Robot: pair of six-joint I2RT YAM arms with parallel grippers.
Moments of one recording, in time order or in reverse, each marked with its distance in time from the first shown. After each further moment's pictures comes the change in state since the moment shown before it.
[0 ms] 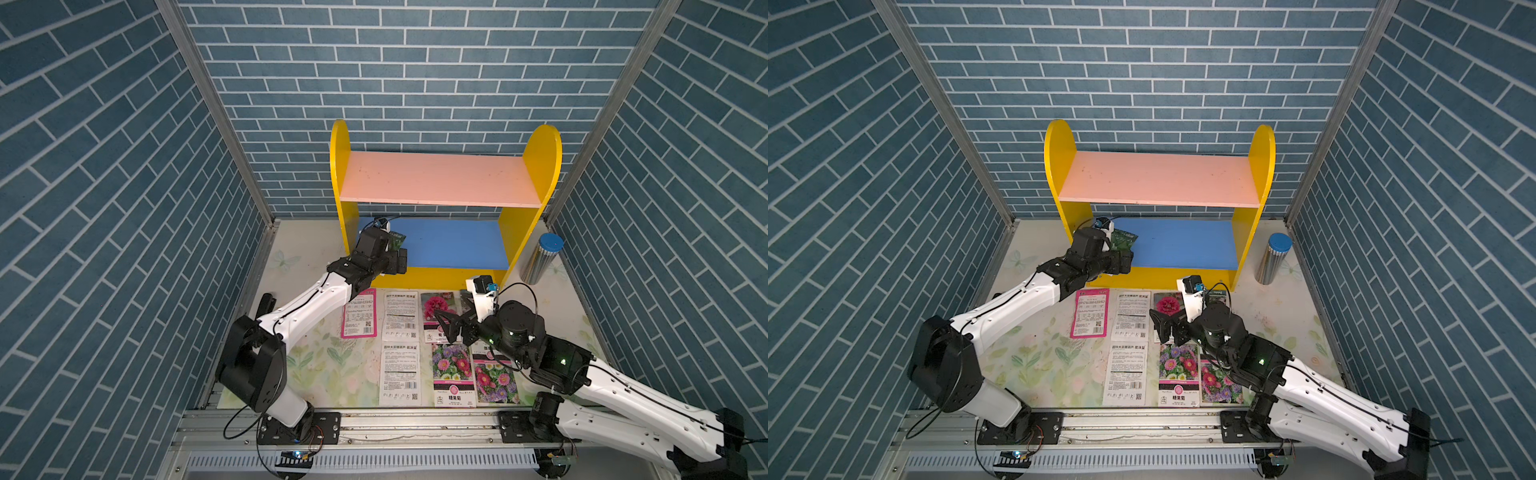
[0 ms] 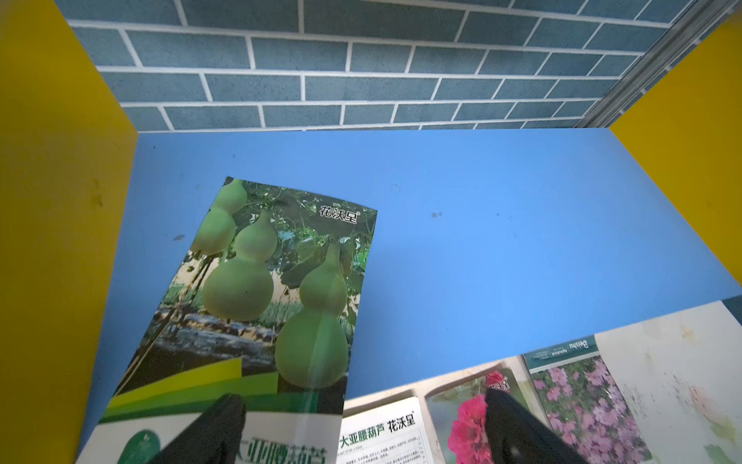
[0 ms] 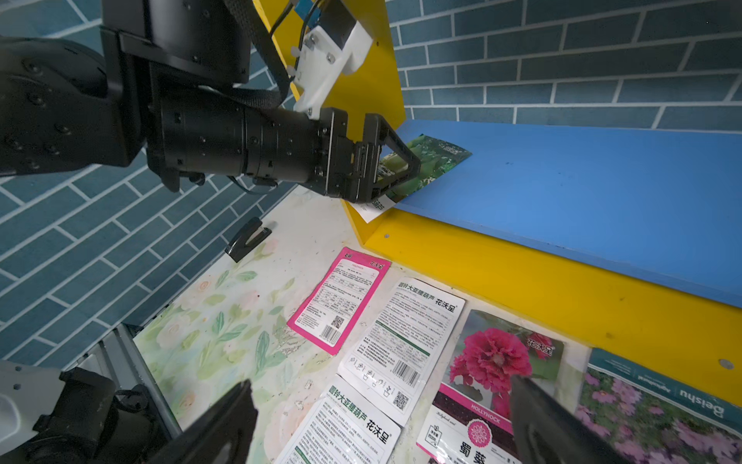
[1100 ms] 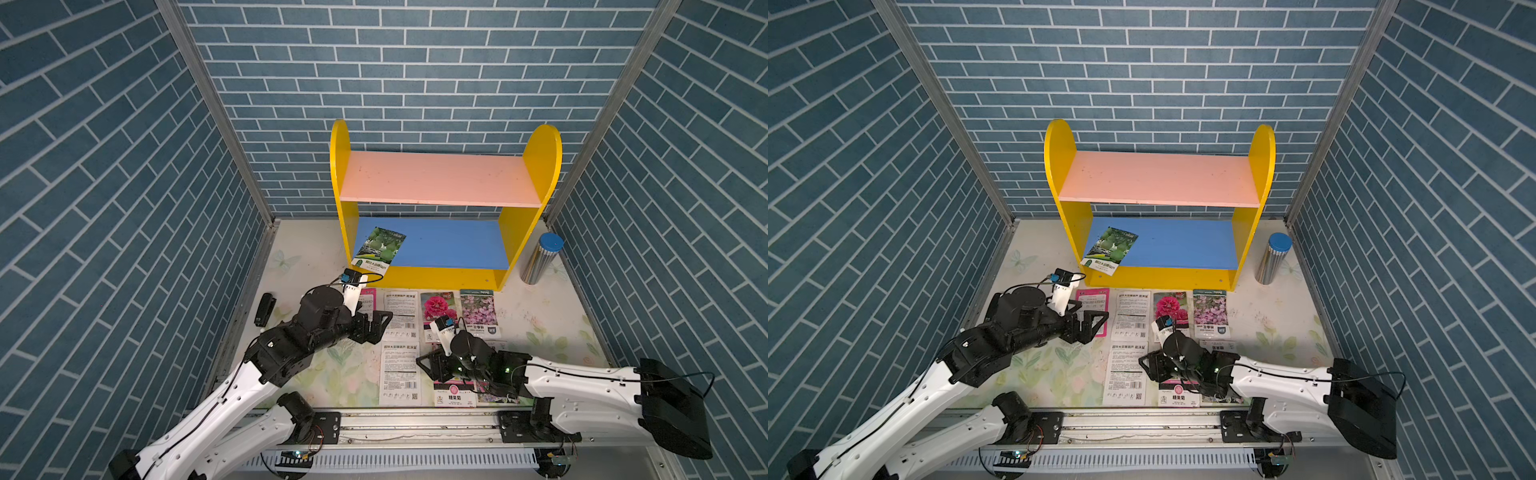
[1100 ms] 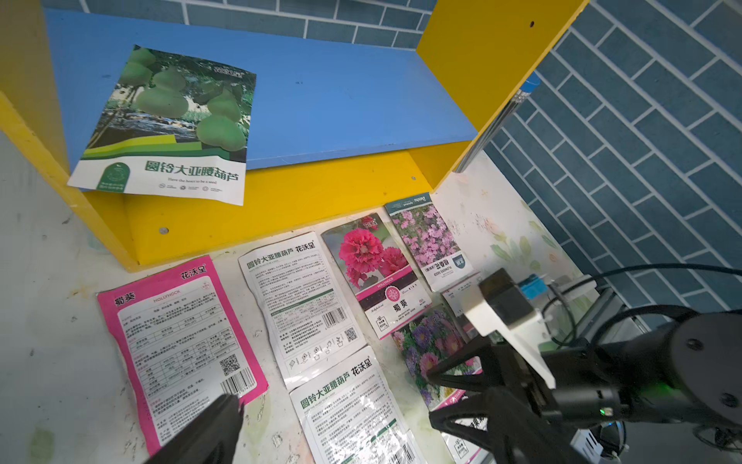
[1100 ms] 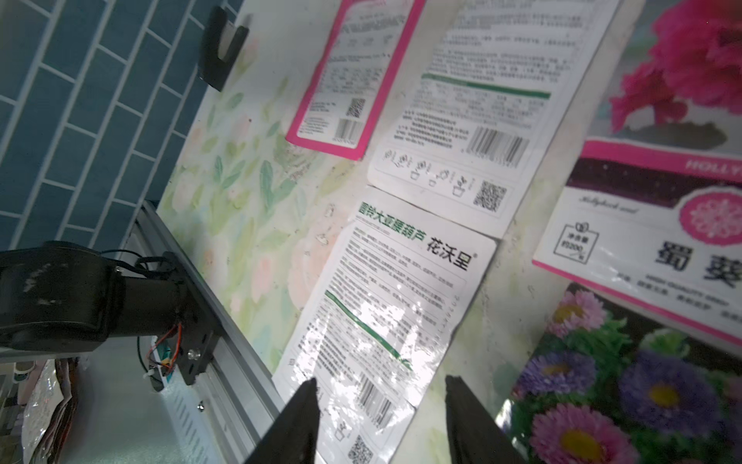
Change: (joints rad) left arm -0.169 -0.799 -0.376 -0.346 0.172 -0.078; right arm 0.145 0.311 -0.227 0.210 -0.227 0.352
